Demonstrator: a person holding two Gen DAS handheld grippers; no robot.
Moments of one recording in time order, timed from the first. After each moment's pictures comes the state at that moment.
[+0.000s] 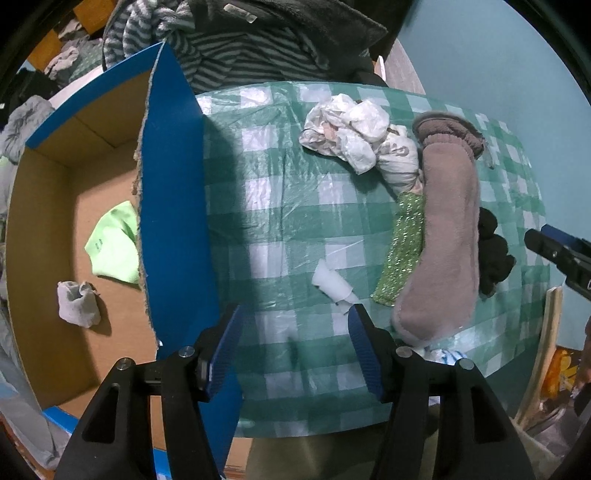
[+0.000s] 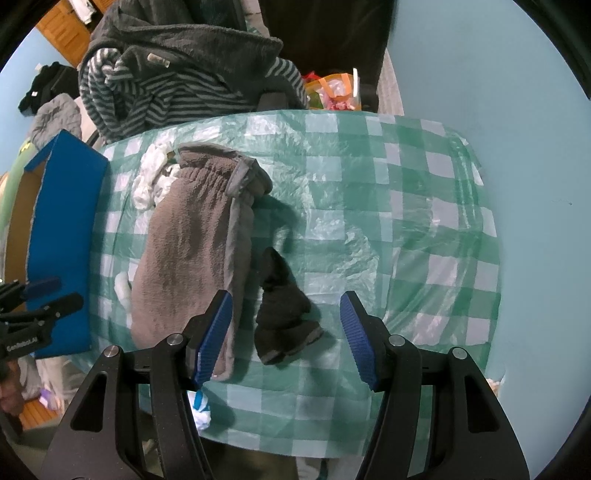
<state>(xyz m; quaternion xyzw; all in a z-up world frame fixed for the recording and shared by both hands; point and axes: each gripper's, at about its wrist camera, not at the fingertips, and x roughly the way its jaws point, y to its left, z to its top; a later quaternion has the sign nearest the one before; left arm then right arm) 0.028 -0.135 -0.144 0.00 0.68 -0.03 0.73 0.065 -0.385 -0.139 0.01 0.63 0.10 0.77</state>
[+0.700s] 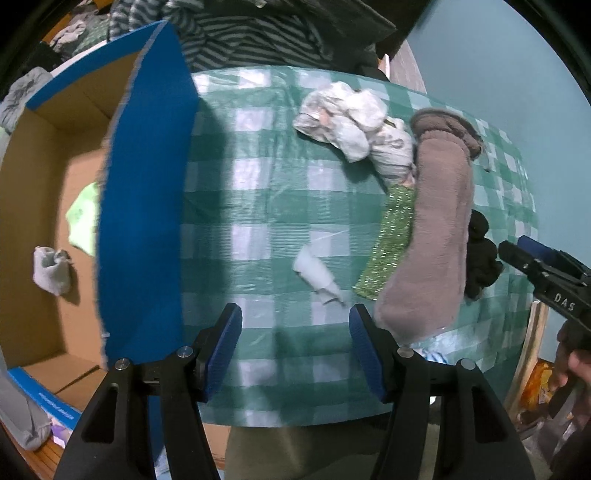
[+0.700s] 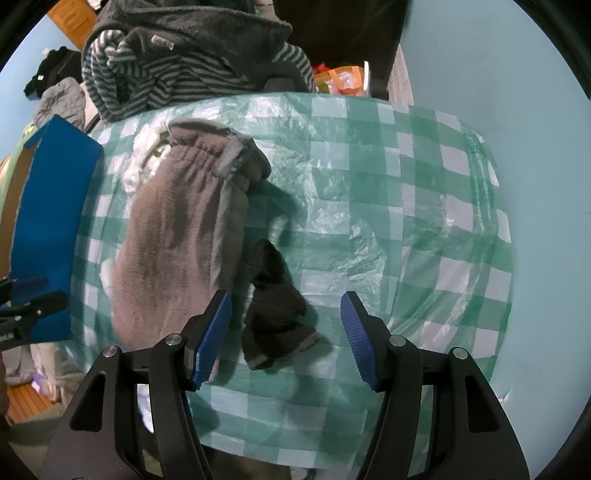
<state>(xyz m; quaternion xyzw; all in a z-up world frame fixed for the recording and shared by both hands) 0.022 -0.144 -0.153 -0.05 0.70 -0.02 0.72 0.068 -0.386 -0.165 -0.01 0.64 0.12 0.76</state>
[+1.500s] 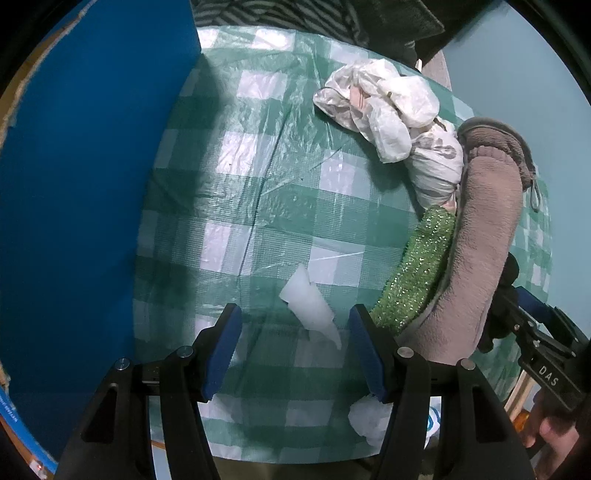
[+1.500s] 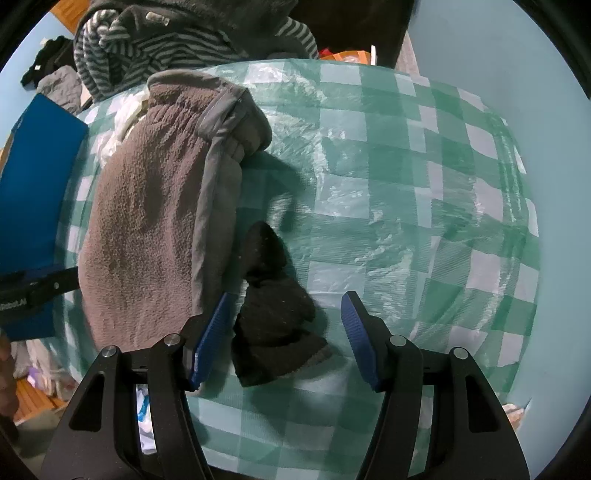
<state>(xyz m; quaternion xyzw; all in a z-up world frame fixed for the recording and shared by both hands) 0.031 -0.128 -0.214 -0.12 0.71 0.02 0.69 0.071 -0.379 -0.199 -0.02 0.66 0.12 0.74</state>
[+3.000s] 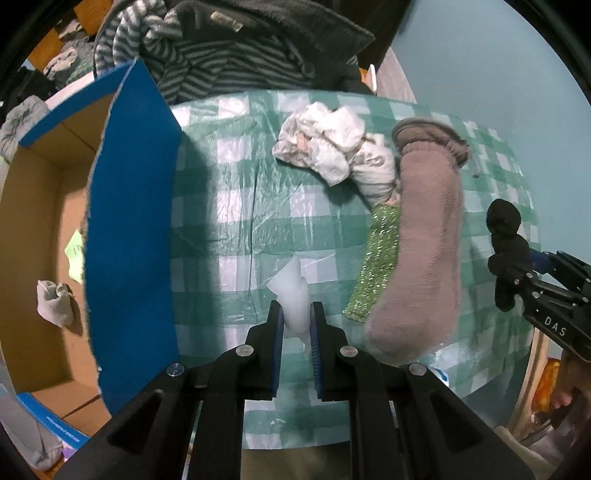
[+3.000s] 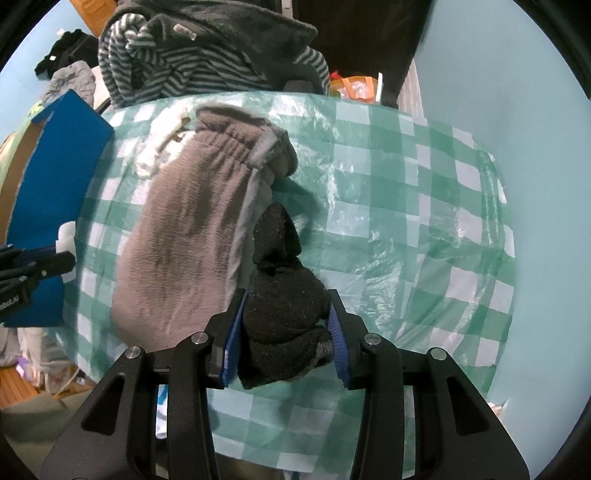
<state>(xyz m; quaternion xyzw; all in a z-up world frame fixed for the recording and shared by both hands) 0.028 -0.167 -0.145 -0.02 0.66 -0.04 0.75 0.056 -0.366 -0.158 -0.04 0.63 0.13 0.77</state>
